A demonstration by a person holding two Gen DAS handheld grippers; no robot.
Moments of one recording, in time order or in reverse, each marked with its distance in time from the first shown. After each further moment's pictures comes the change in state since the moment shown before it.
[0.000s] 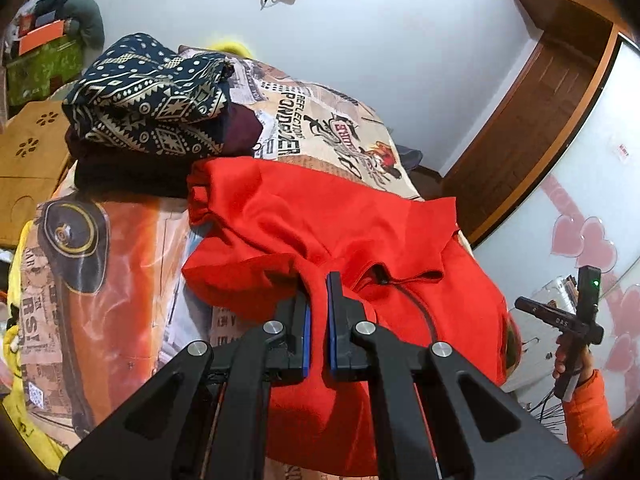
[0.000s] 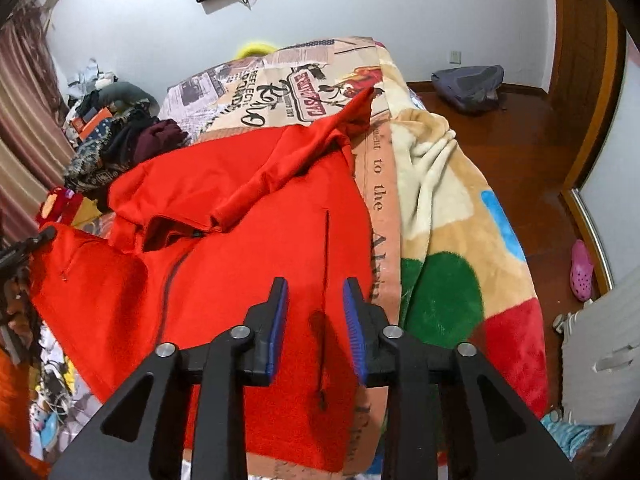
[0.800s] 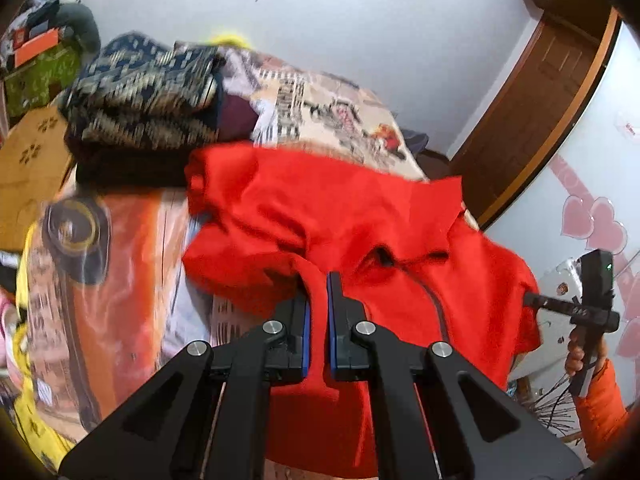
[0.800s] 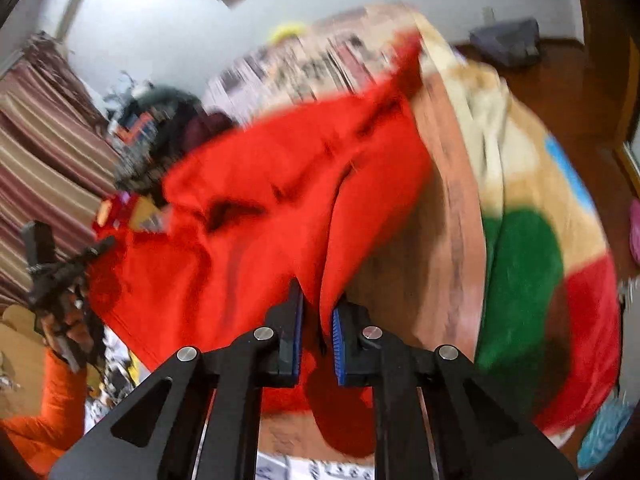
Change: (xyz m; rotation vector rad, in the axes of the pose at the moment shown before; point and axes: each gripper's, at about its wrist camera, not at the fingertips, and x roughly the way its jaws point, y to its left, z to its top) left arm 0.004 -0.014 0.004 0.054 0.030 0.030; right arm -0.016 0.014 -0.001 0.097 0.047 0.276
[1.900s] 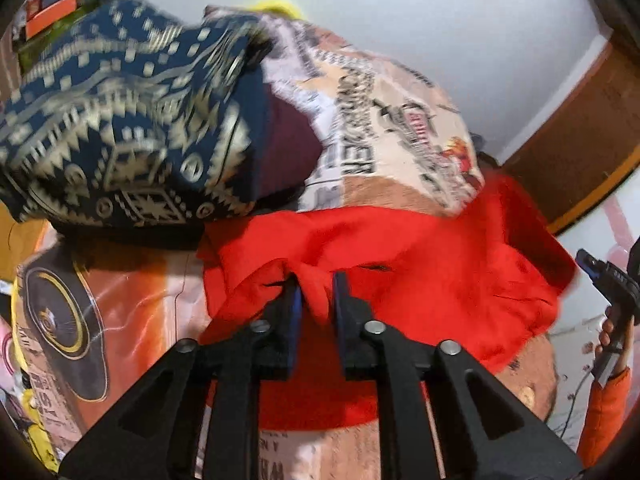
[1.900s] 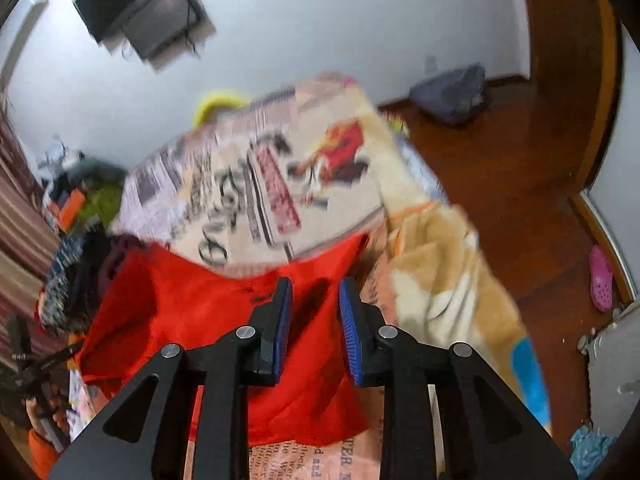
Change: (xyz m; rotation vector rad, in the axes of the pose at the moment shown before) left arm 0.108 0.060 0.106 -0.125 0.125 0.119; right arm 0.030 -0.053 0.167 0.091 -0.192 -0.243
